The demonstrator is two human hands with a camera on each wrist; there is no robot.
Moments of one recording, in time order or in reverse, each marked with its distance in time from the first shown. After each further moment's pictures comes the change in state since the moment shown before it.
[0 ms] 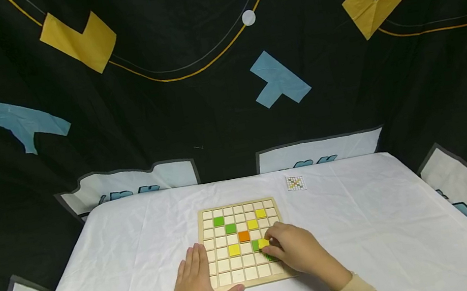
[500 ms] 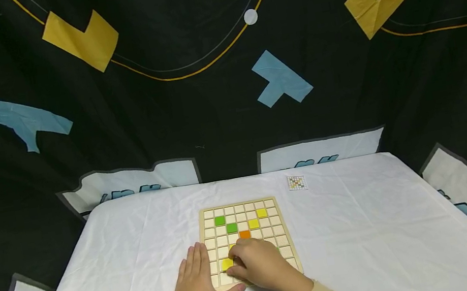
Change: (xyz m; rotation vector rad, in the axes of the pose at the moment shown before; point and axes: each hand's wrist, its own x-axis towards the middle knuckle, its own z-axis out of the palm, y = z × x) left_hand -0.001 -0.004 0.002 0.022 0.020 0.031; right_hand 0.021 -0.068 0.030 0.002 0.004 -0.186
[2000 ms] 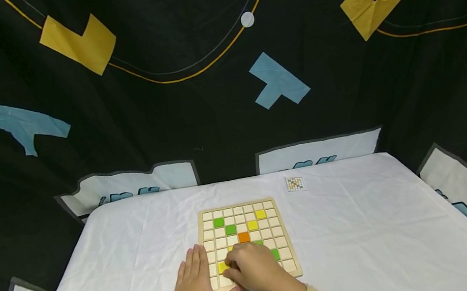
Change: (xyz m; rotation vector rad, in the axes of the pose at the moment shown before) left_hand 0.001 0.001 -0.001 0.018 -0.011 -0.011; right_hand 0.001 -0.009 0.009 0.035 0.051 0.008
